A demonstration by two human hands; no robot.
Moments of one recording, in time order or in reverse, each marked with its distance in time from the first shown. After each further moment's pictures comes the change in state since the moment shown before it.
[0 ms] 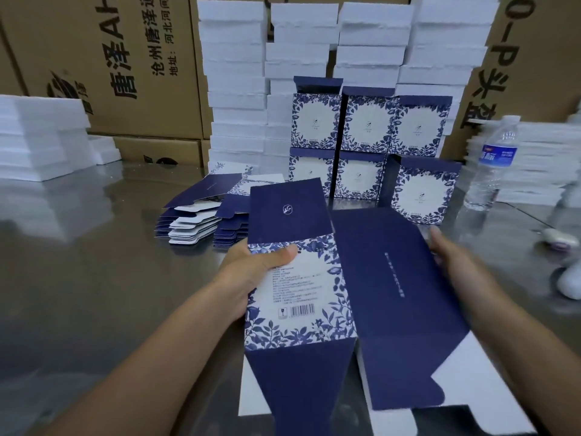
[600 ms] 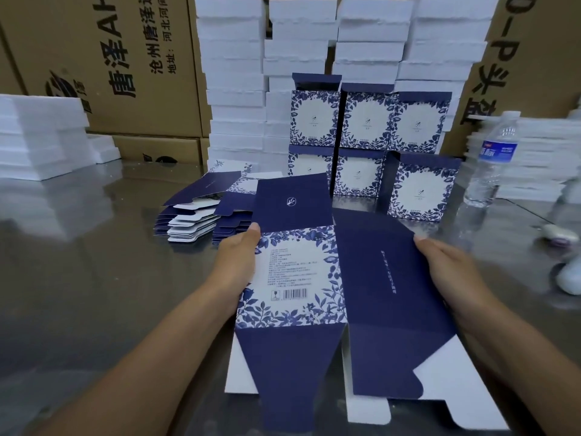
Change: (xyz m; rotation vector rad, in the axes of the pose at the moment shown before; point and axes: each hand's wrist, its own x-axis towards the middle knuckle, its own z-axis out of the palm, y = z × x) left_hand 0.011 -0.002 -0.007 0.219 0.207 0.099; right_hand 0.009 0.017 0.001 -0.170 0.077 -0.140
